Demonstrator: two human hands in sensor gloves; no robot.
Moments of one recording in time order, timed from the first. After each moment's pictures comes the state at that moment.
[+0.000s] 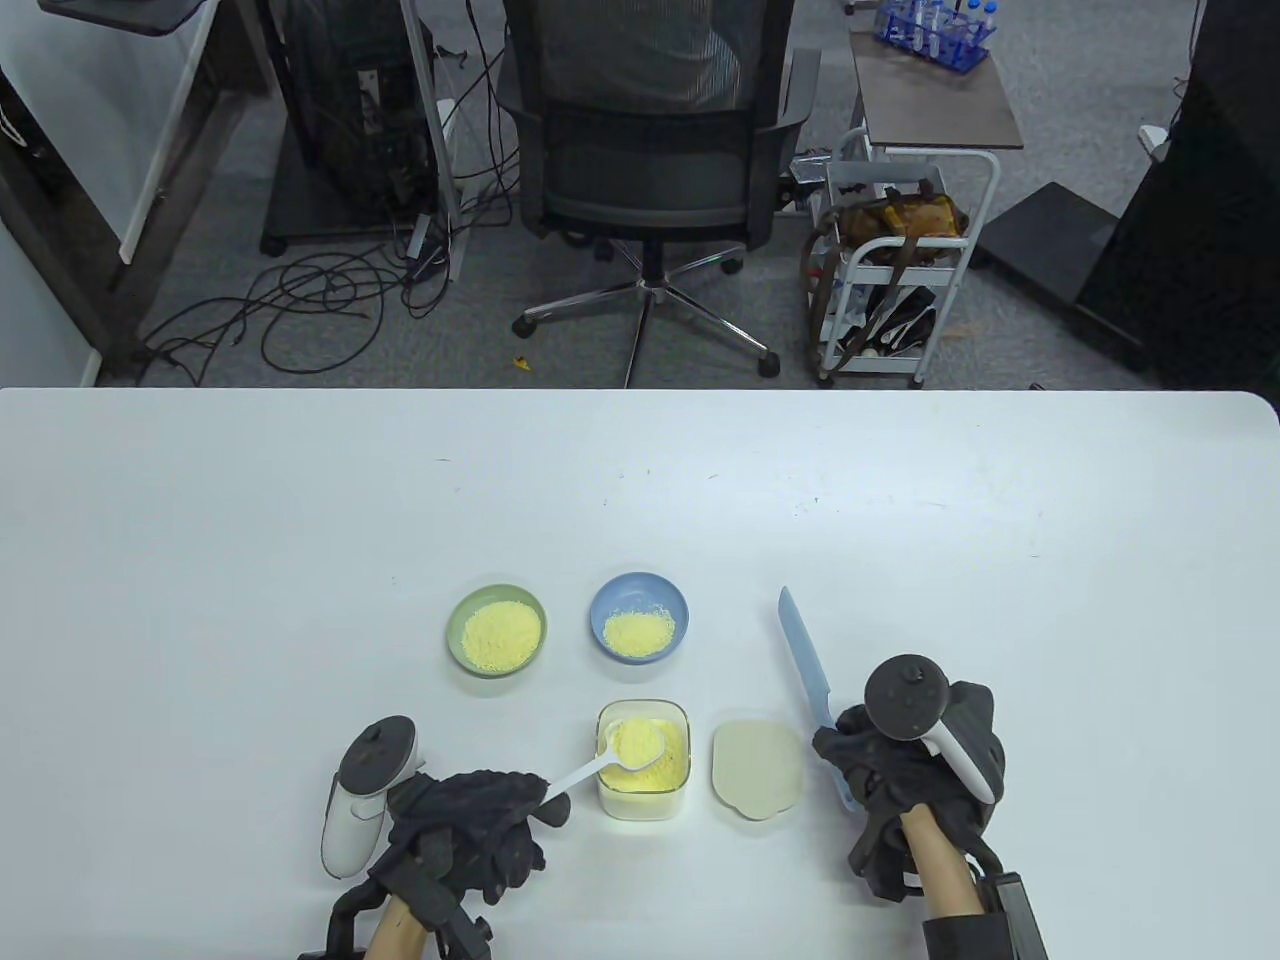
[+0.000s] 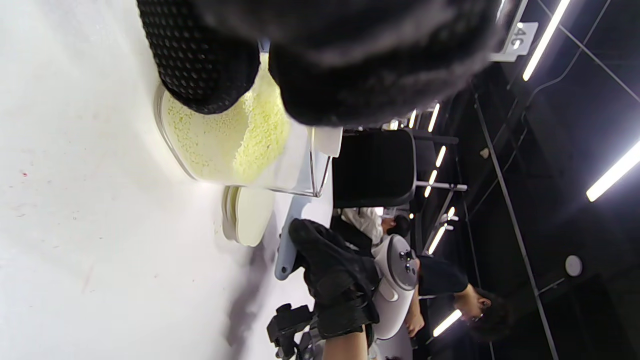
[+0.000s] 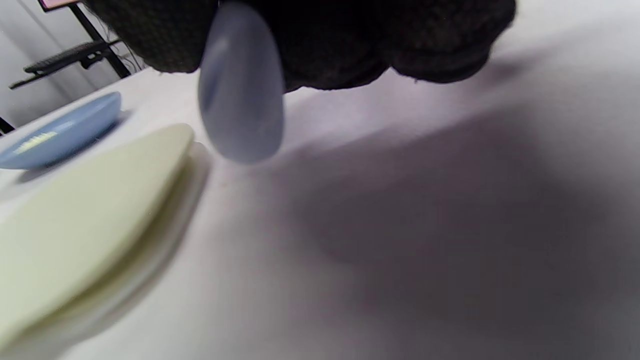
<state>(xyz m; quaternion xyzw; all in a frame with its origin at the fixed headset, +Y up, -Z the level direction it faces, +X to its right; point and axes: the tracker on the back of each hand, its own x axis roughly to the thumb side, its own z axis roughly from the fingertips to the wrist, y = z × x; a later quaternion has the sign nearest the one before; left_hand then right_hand) -0.202 -0.765 -0.221 -0.29 -0.12 0.67 0.67 0.208 -0.757 -0.279 -0.06 0.15 0.97 0.20</state>
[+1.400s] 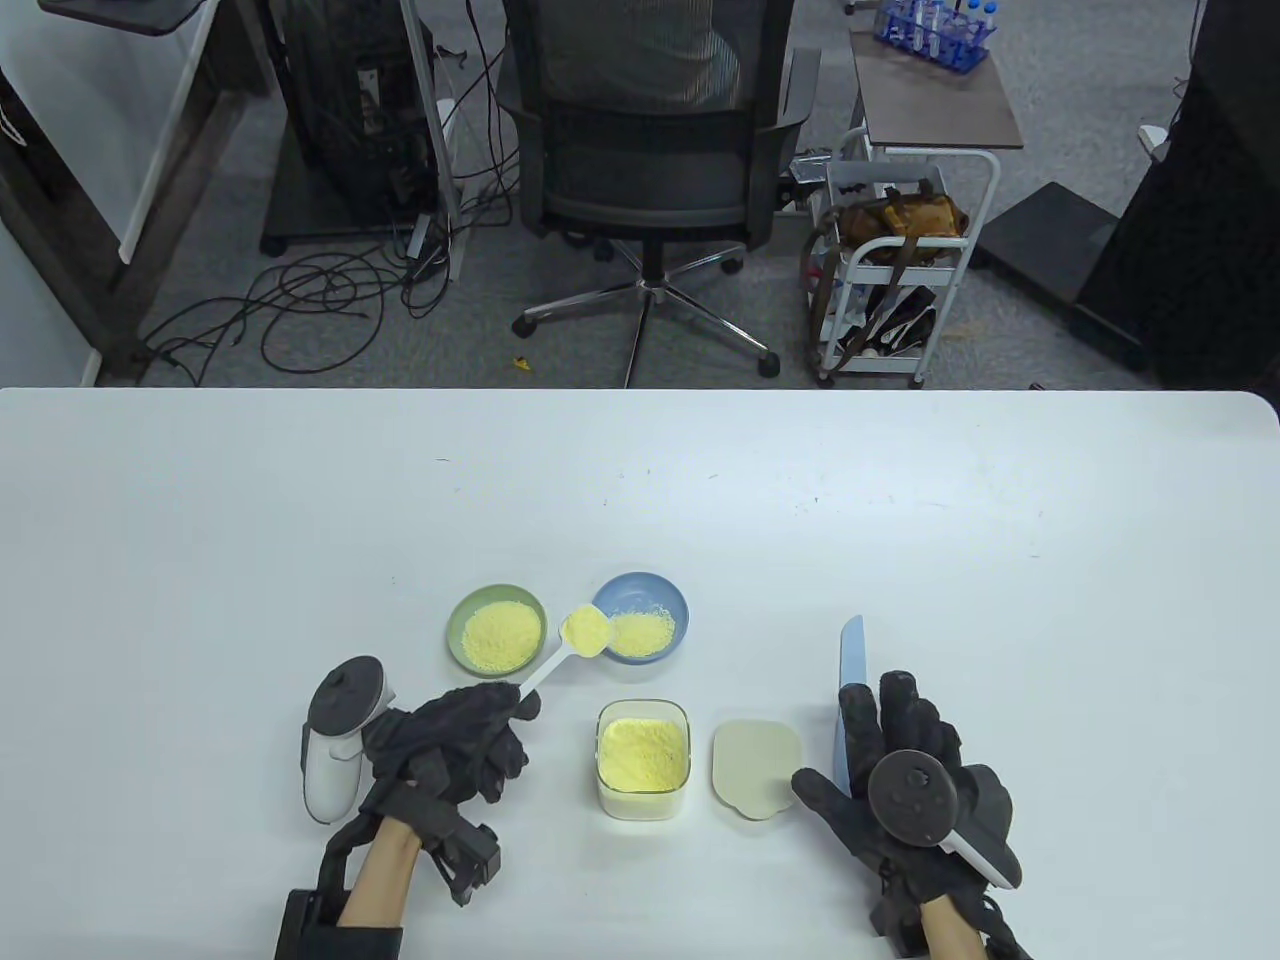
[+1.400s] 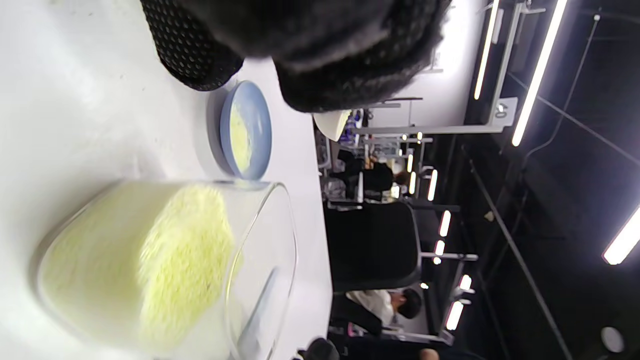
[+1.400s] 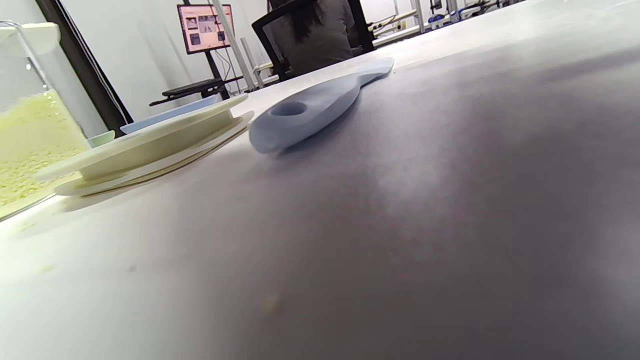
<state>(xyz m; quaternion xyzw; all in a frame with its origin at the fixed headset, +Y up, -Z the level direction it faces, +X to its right) -0.219 -0.736 -0.280 -0.20 -0.03 0.66 0.72 0.208 -0.770 -0.226 0.09 0.04 0.98 0.19</state>
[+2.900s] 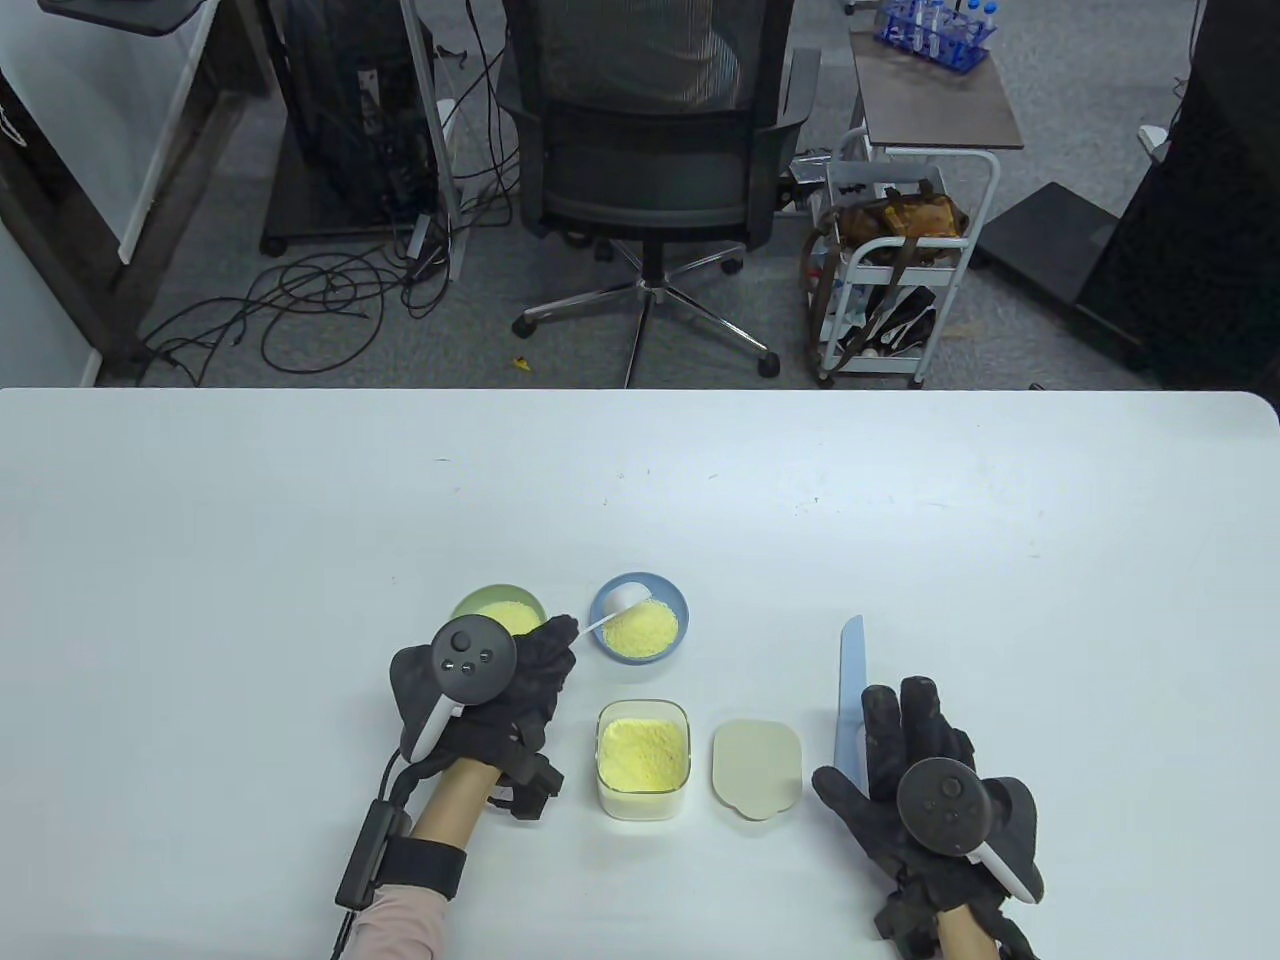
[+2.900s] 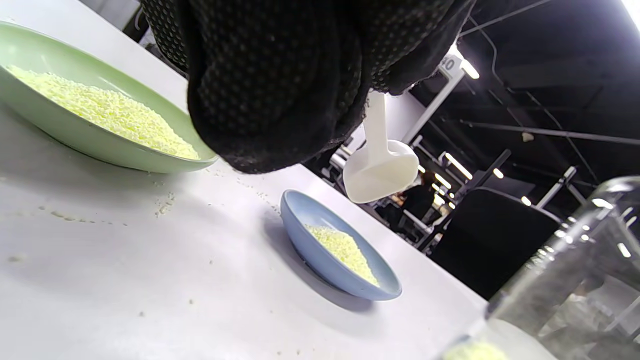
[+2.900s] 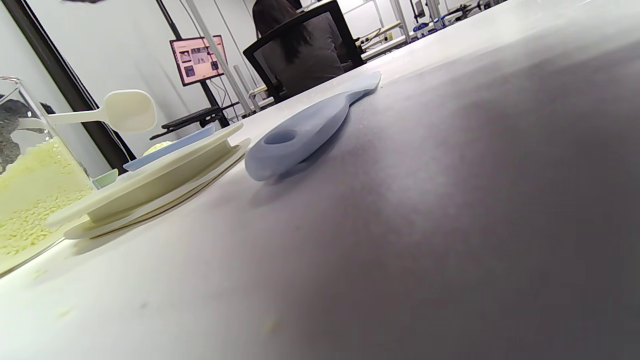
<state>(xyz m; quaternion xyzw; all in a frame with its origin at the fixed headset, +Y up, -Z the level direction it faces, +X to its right) -0.176 -0.731 -0.314 0.02 -0.04 0.33 0.94 0.224 -0.770 -0.220 0.07 0.01 0.97 0.24</state>
